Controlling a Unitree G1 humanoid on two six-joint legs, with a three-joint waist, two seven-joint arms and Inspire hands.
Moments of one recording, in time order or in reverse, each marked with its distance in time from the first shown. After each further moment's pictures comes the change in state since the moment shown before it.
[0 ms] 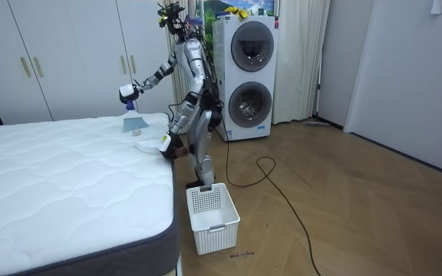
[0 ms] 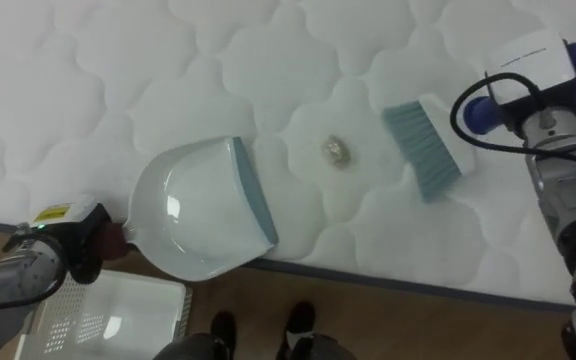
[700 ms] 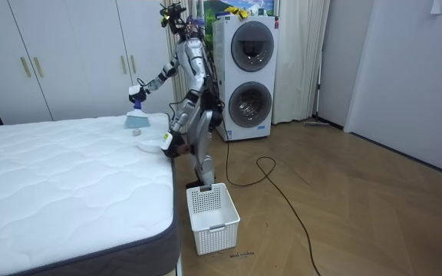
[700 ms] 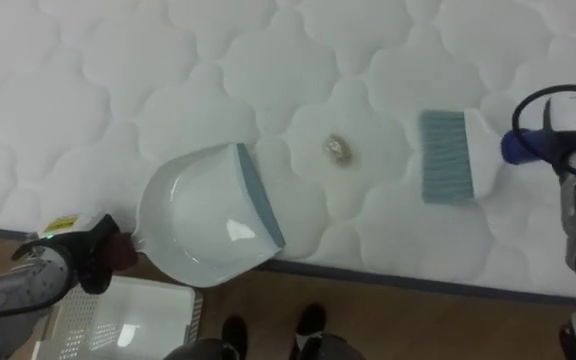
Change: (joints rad) left arm 0.019 -0.023 0.000 0.001 -0.031 0.022 -0.021; right arm 0.021 -0.002 -0.081 0.189 0.198 -0.030 -0.041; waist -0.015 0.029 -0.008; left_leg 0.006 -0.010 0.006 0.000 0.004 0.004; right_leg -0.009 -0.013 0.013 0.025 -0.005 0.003
